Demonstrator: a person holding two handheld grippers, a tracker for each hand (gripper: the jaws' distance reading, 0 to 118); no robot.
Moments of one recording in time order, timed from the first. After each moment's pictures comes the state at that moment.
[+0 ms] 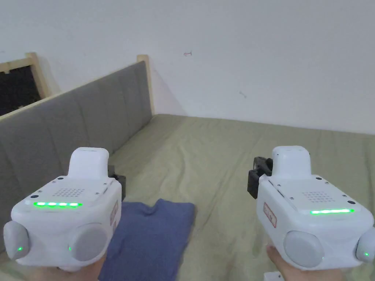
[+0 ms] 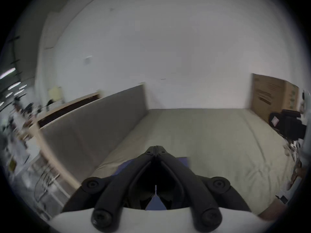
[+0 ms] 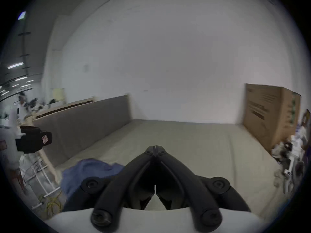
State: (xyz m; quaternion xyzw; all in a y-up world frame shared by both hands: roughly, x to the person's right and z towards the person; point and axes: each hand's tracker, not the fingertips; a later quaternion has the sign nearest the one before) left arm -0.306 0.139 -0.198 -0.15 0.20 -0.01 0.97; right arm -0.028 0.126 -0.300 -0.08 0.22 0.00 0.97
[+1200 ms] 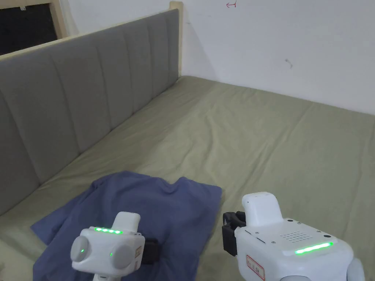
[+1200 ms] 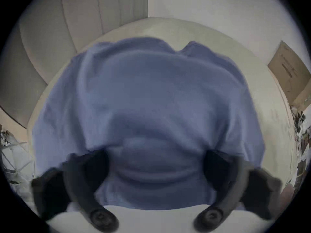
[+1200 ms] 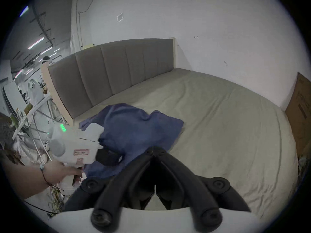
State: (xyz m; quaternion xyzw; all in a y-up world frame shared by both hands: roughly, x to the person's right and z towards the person) left arm -0.384 -0.125 -0.311 -0.45 0.12 0.06 0.88; right arm -0.103 0.012 -0.352 -0.31 0.34 0.07 0.88
